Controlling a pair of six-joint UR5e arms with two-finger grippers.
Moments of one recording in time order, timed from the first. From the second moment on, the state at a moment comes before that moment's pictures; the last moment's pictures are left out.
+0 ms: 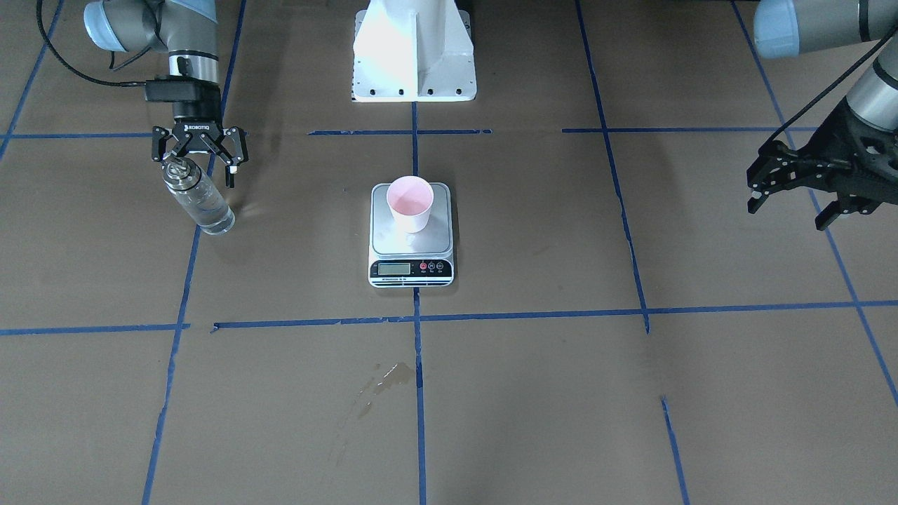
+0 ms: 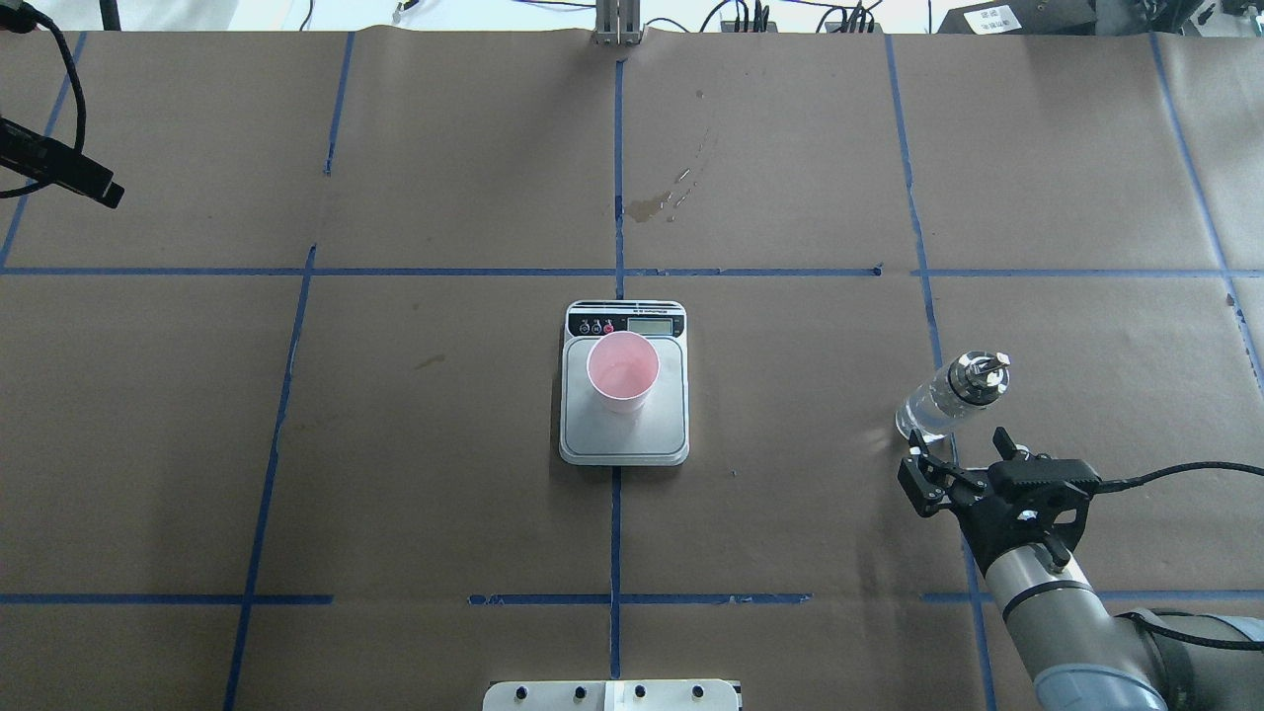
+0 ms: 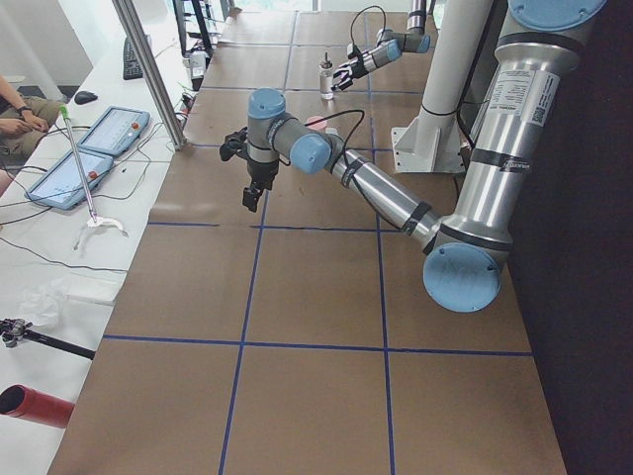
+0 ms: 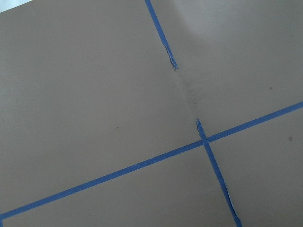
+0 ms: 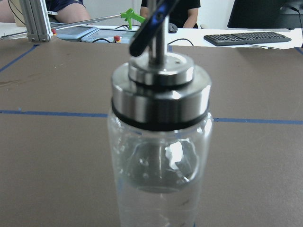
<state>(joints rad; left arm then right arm) -1.18 -1.79 -1.94 -1.57 -2.19 -0.32 0.03 -1.77 1.96 -0.99 0.60 1.53</state>
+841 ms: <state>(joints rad) -1.18 -1.78 -1.94 -1.57 -2.19 -0.32 -0.02 -2.10 2.02 -0.73 0.75 1.53</state>
